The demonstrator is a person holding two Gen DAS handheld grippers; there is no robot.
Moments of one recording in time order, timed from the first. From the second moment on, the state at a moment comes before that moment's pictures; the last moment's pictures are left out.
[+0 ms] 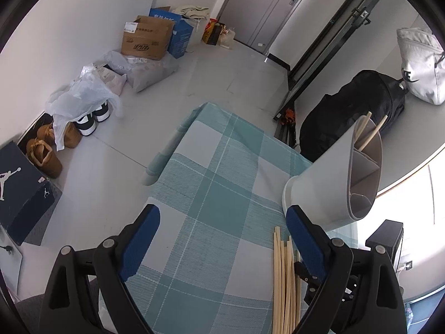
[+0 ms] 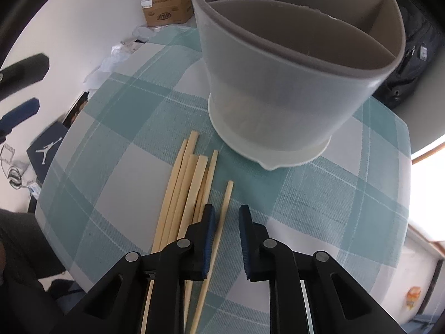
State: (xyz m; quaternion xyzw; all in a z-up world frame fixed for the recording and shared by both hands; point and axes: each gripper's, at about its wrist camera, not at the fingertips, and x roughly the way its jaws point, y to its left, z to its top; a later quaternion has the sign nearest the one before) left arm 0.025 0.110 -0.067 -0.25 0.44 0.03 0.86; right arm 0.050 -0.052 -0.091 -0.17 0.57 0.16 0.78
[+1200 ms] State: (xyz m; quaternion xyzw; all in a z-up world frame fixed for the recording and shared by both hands) left arm 0.027 0.022 -0.115 -0.11 0.58 -0.04 0.80; right arm 0.042 -0.218 -0.039 0.29 0.46 0.19 0.82
